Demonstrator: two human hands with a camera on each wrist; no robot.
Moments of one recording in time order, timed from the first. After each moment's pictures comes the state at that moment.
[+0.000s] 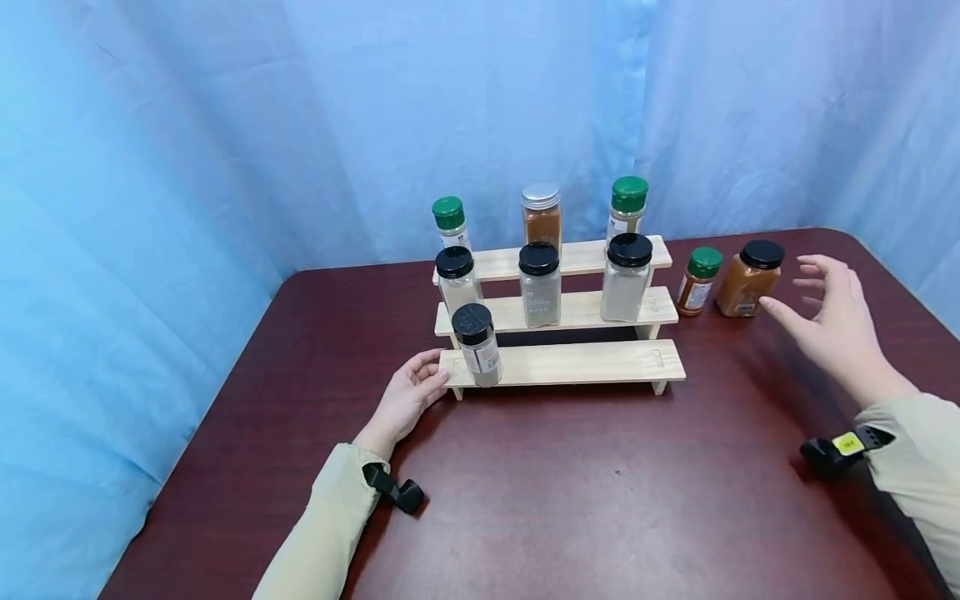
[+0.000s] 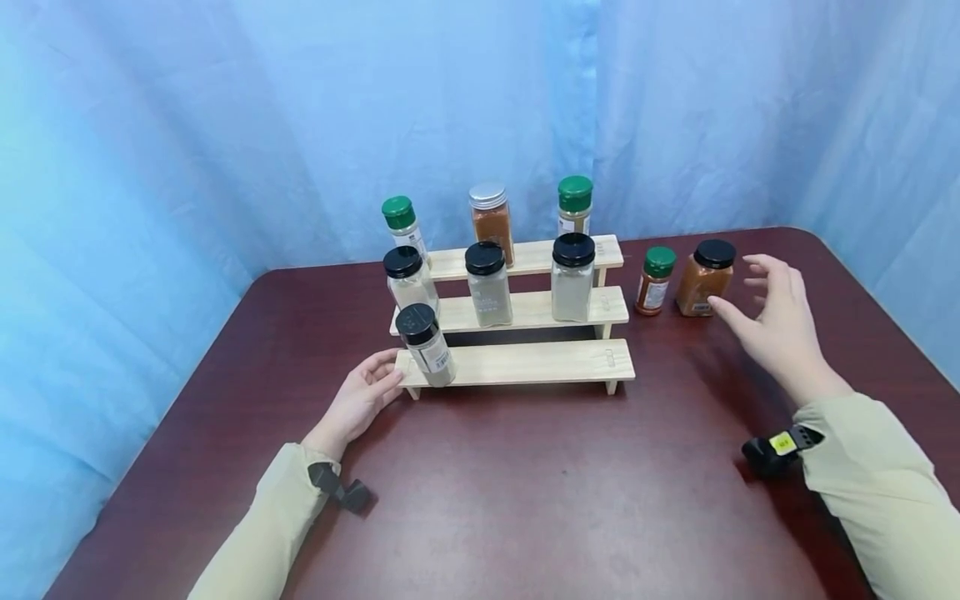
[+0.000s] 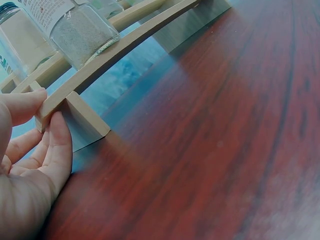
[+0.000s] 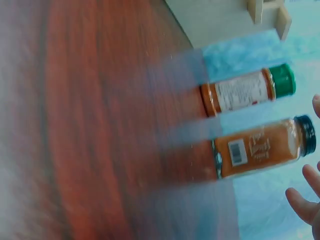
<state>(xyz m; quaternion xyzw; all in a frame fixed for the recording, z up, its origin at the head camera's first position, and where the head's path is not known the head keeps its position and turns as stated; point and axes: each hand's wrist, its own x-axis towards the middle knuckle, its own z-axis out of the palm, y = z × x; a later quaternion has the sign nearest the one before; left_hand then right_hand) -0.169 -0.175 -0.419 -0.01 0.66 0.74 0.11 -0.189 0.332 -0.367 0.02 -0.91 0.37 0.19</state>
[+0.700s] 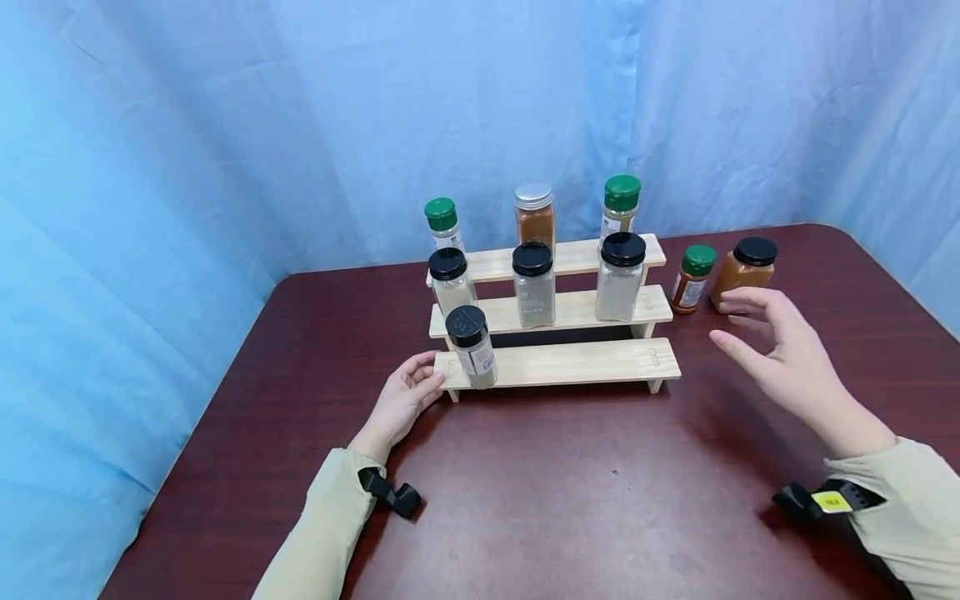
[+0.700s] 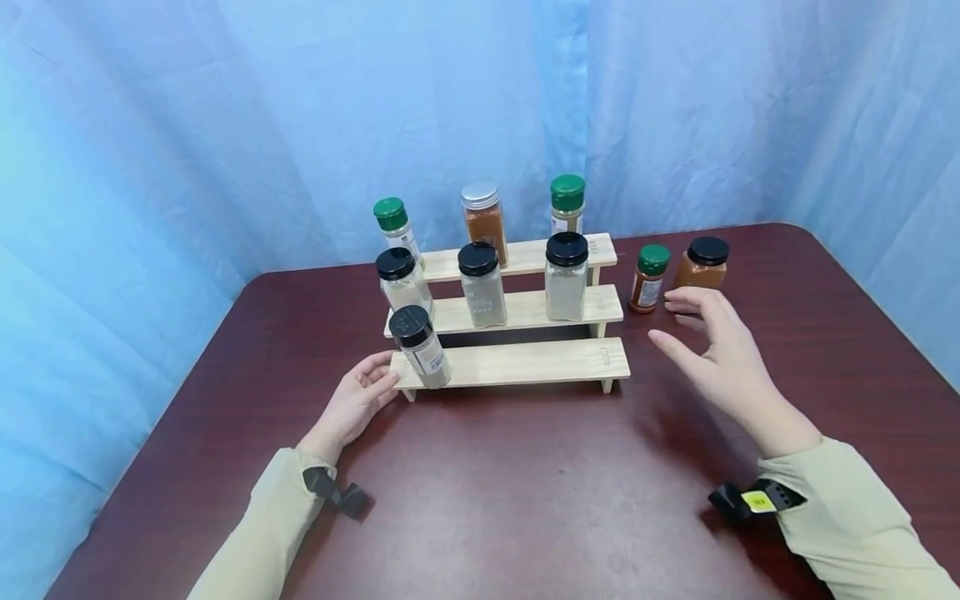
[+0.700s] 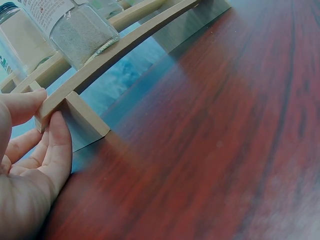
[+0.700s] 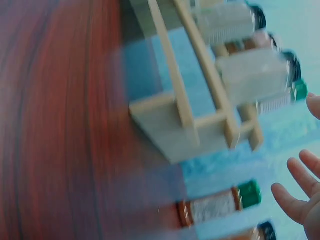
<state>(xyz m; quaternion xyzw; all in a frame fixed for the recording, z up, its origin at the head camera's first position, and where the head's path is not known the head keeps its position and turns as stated) -0.169 -0.174 -0.417 -0.01 0.66 0.75 0.11 -0.141 0.261 -0.345 0.16 -0.86 0.43 0.21</state>
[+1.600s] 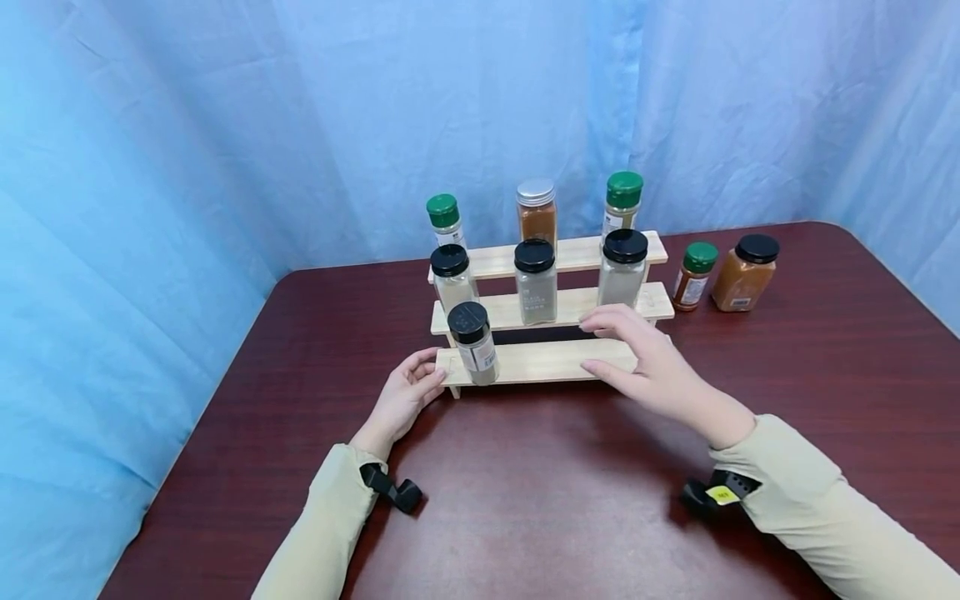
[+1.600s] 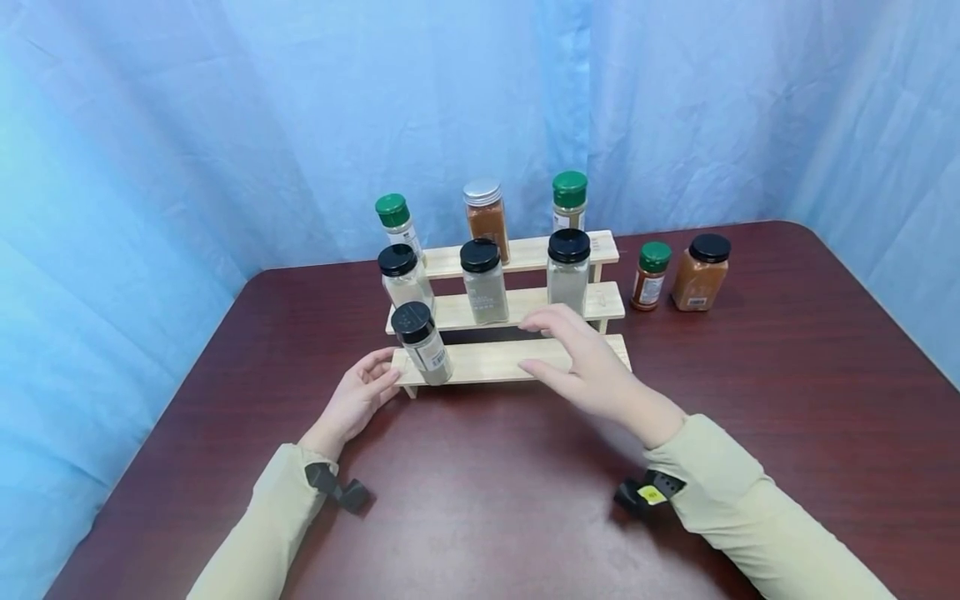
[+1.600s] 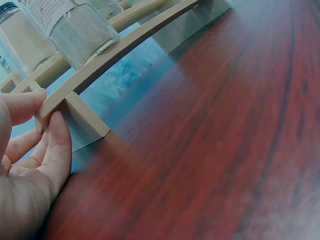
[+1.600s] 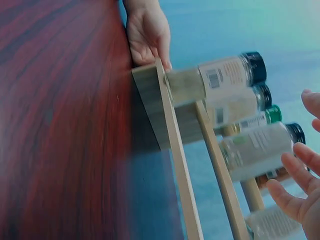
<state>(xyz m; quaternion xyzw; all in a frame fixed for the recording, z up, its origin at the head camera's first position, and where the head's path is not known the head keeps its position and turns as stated) -0.169 -0.175 -0.418 -0.01 0.65 0.75 0.11 -0.150 0.156 -0.341 0.36 -0.82 0.42 0.17</state>
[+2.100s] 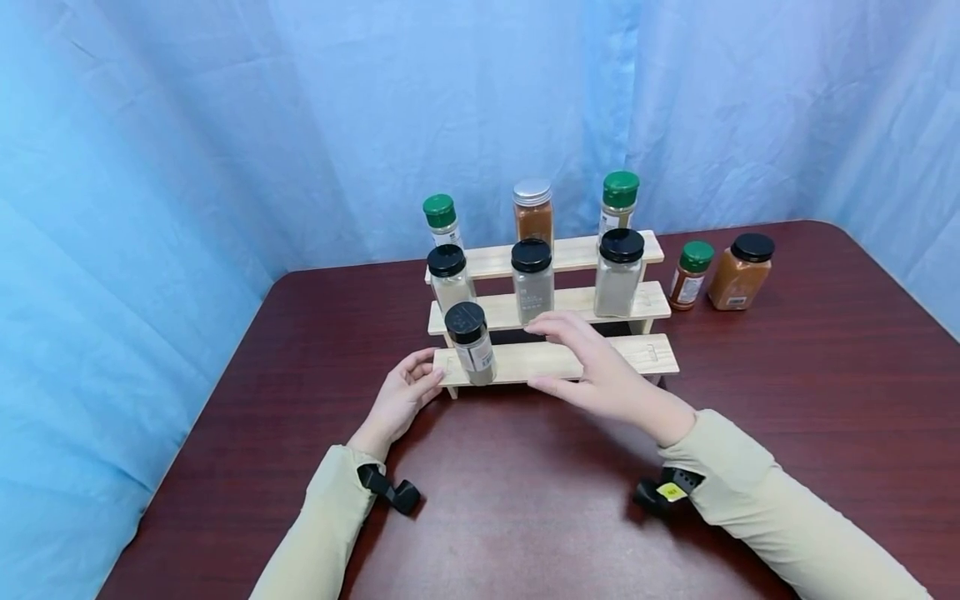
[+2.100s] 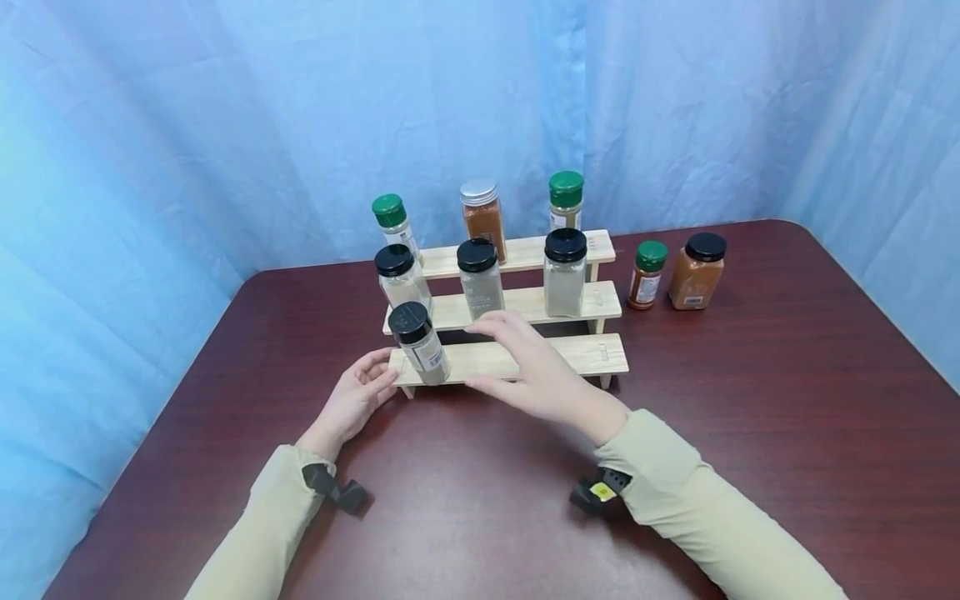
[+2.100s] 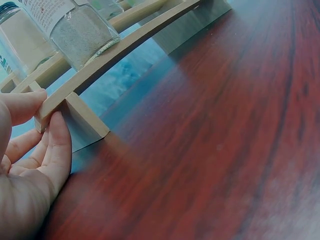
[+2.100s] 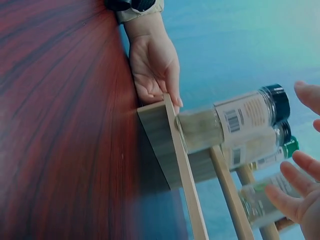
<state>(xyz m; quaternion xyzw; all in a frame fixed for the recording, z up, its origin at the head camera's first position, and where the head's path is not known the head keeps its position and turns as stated) -0.168 -0.174 -0.418 0.00 0.65 0.75 0.11 -0.150 0.113 -0.342 0.38 -0.81 0.43 0.12</state>
